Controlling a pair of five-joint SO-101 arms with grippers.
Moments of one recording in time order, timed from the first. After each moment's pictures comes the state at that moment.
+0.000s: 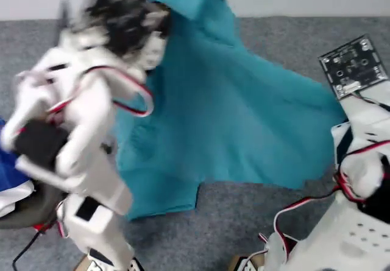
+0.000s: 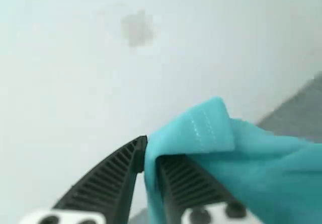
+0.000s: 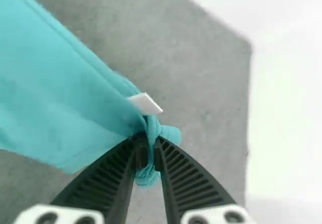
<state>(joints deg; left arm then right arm) 16.9 12.2 -93.8 99.4 -15.9 22.8 -36.7 -16.0 97.1 46.5</state>
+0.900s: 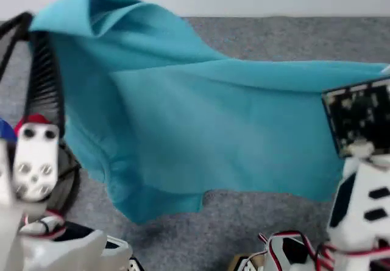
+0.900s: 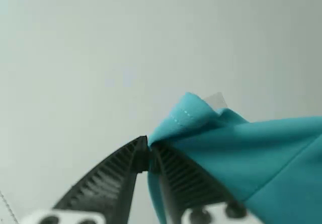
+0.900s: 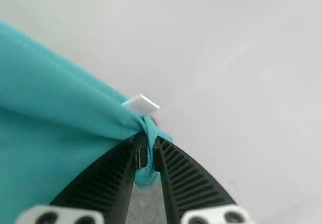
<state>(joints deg) 12.6 -10.6 -94.6 99.4 -22.5 22.8 -38.5 -42.3 95.0 42.9</state>
